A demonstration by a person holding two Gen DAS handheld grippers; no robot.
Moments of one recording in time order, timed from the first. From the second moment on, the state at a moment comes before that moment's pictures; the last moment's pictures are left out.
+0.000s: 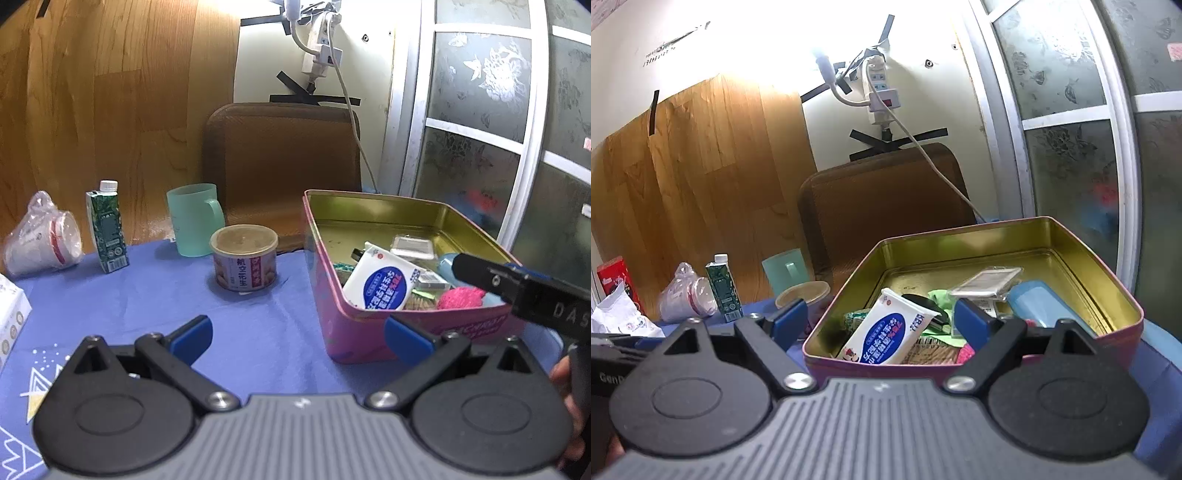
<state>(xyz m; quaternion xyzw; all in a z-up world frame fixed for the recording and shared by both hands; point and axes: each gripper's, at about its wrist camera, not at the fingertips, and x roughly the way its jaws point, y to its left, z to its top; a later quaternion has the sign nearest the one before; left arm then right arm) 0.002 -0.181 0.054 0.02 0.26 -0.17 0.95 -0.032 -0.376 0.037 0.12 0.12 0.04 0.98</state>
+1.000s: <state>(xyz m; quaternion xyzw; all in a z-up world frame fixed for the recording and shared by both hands) 0.004 -0.181 0.032 0.05 0.29 -0.17 0.94 -0.031 -0.392 0.029 0.17 0.14 0.02 0.98</state>
